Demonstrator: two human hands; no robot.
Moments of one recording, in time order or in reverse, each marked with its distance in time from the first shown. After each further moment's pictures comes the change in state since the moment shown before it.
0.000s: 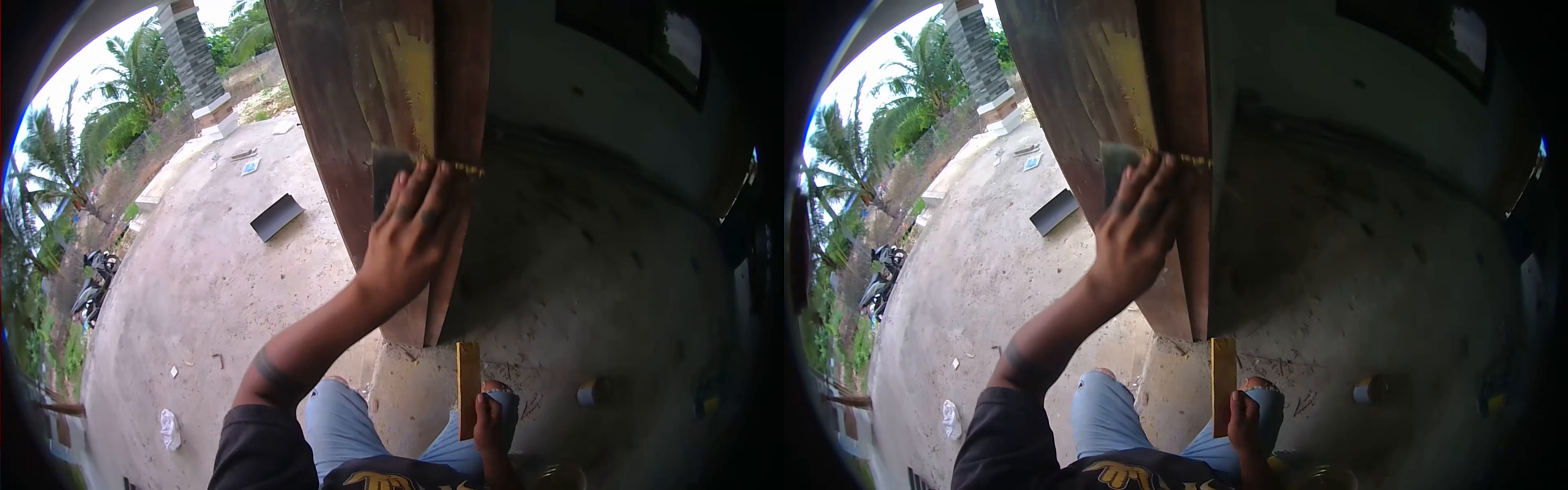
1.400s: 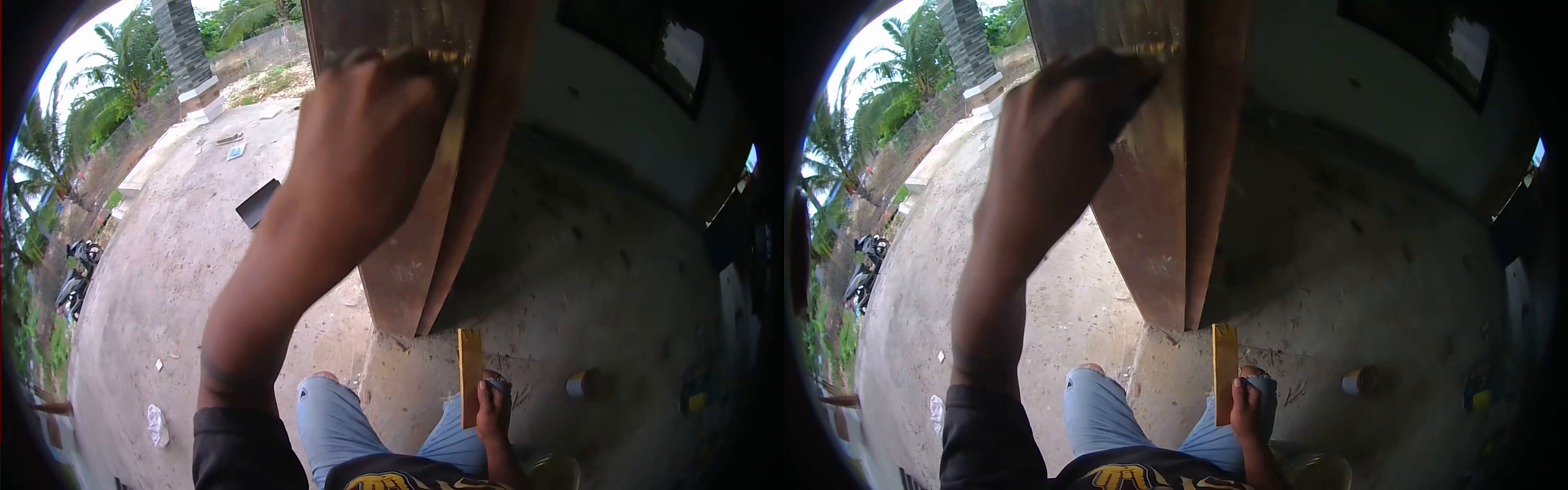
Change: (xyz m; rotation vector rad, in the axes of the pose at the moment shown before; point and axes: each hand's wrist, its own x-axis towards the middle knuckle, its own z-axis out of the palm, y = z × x) left_hand 0.069 -0.063 -0.097 0.067 -0.073 -0.021; right_hand -0.006 -0.020 0.015 -0.114 0.042 -0.035
